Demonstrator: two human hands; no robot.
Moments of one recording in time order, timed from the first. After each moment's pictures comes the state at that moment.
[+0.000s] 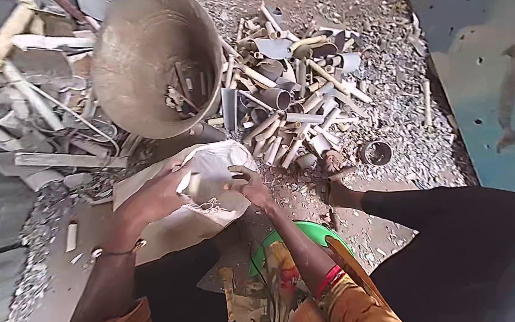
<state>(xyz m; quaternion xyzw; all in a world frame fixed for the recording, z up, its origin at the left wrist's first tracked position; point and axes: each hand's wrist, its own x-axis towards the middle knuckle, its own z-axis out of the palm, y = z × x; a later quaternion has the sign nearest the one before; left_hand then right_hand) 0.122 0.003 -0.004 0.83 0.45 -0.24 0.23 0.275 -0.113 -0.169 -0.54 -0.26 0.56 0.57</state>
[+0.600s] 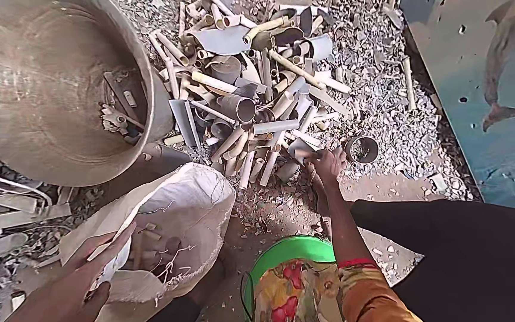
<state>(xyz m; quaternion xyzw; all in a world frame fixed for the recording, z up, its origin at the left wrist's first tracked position) 0.136 0.016 0.003 0.84 0.39 -0.29 0.25 0.550 -0.193 -0.272 -0.96 -0.12 0.23 0.14</state>
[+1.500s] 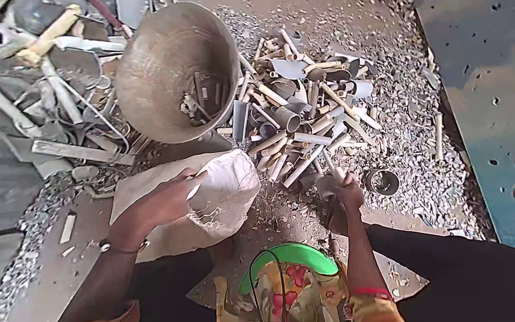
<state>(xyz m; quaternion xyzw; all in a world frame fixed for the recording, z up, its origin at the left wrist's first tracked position) 0.151 0.003 0.006 0.81 0.43 -0.32 0.22 0.504 -0.223 -0.221 -0.95 -0.11 0.26 0.16</state>
